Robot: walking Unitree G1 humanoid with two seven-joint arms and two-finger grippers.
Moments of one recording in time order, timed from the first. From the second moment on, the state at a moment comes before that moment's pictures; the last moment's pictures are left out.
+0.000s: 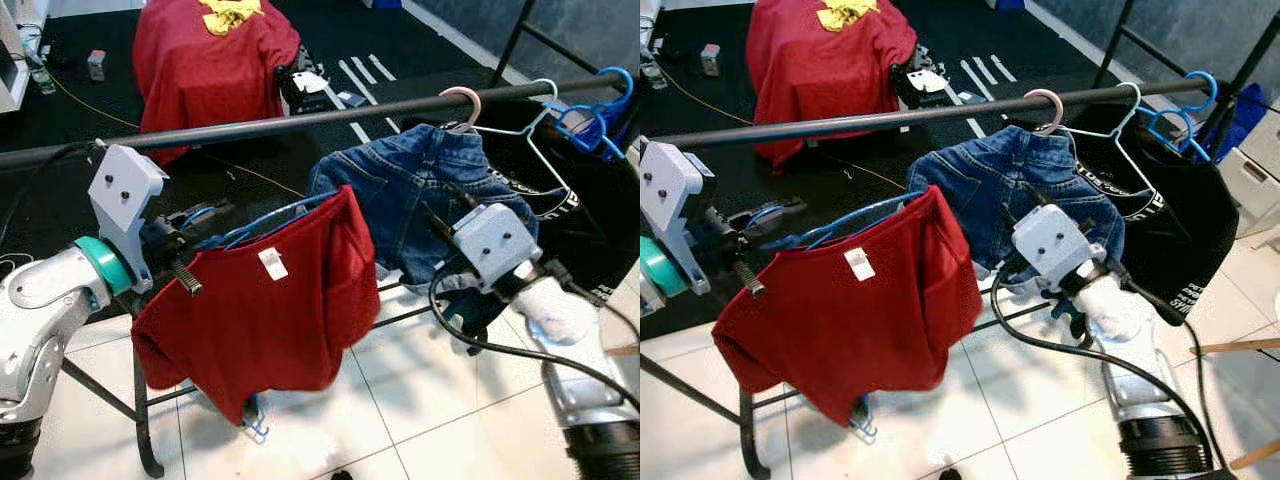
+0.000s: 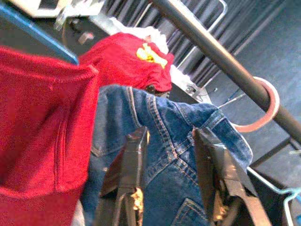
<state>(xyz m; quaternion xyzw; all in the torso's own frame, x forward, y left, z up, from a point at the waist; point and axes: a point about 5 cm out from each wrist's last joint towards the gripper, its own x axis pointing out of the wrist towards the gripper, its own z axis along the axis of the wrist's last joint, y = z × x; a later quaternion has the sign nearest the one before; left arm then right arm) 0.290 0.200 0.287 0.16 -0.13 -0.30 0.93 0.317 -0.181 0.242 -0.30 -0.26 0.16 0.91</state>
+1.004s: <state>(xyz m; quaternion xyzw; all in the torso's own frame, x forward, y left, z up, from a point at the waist) 0.271 0.188 0.306 0.12 -0.17 -0.38 0.90 0.348 -0.131 0.196 -0.22 -0.19 0.26 0.92</state>
